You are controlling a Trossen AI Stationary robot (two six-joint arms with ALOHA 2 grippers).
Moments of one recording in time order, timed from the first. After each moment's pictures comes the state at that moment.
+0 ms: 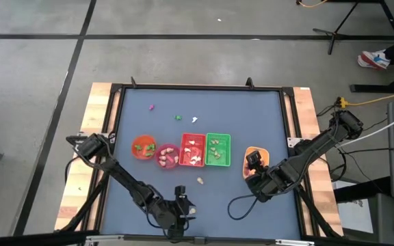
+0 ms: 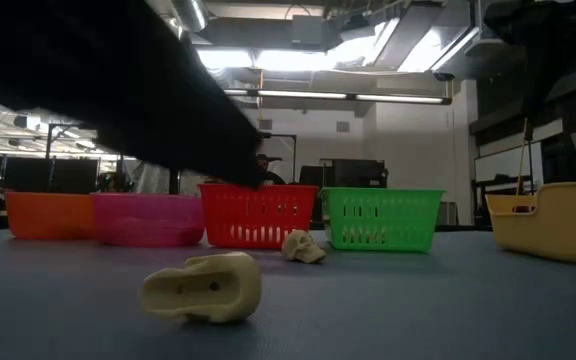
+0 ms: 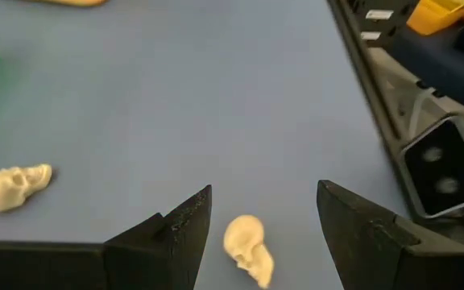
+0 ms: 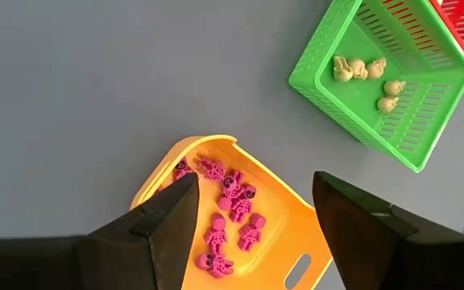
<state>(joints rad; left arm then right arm) -0.69 2.01 1.11 0.22 -0.51 -0.49 0.67 1.45 1.08 -1.04 0.37 0.08</state>
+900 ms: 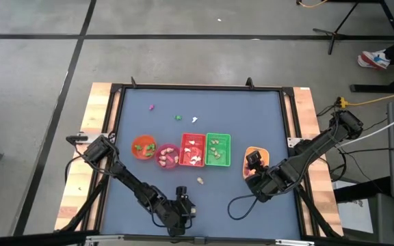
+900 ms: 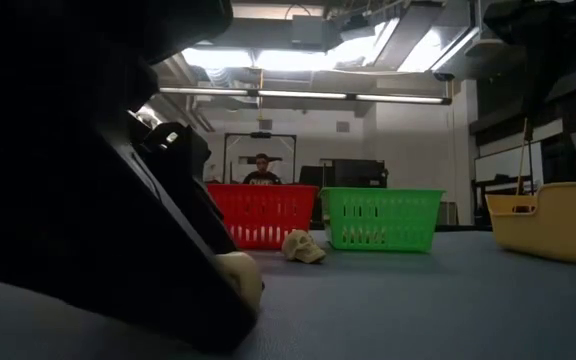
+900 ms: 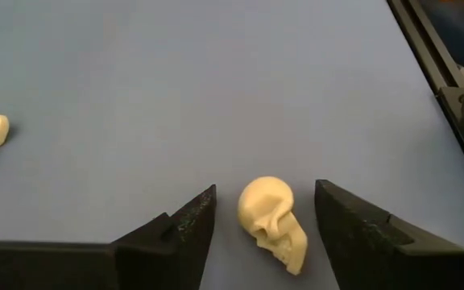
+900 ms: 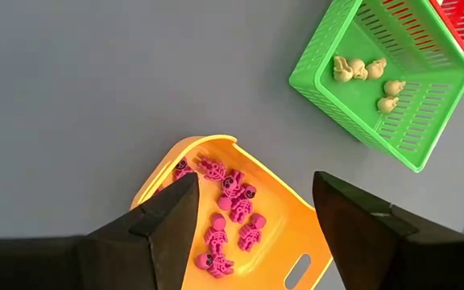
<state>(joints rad) -0.67 2.11 1.11 0.24 -0.46 -0.51 0.67 1.45 1.08 -1.04 0.37 0.08</state>
